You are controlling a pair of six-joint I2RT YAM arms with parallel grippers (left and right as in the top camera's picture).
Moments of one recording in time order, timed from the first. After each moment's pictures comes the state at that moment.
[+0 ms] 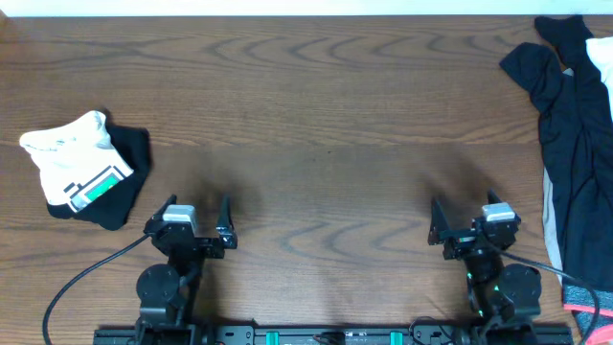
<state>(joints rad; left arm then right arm) -0.06 0.01 0.07 -0.22 0.05 -0.12 0.11 0.02 0.08 -0.22 -0.01 0.04</state>
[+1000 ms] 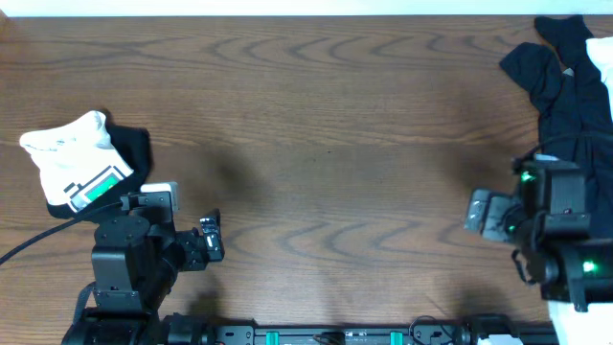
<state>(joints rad) -0.06 0.56 0.86 -1.02 0.08 -0.18 0.04 0.90 1.04 -1.18 0.18 0.25</state>
